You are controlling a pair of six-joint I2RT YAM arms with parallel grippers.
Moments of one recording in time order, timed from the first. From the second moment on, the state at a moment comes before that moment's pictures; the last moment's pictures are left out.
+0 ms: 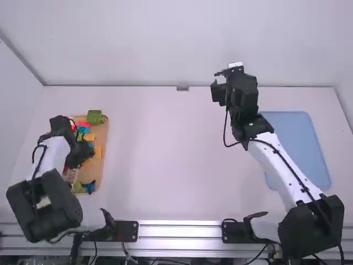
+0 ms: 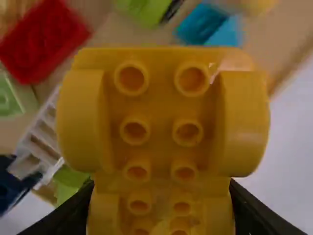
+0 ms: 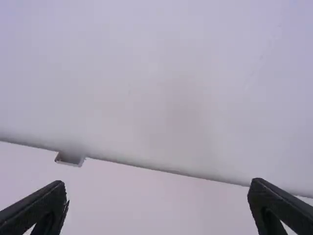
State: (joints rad) left arm 0.46 1.43 0.97 -0.81 -0.03 -0.21; right arm 0.31 1.40 1.13 -0.01 0.27 -0.16
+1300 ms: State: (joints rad) left arm -0.60 2.00 1.44 -0.85 0.09 0.86; right arm 0.31 1.40 1.13 -0.06 0.27 -0.16
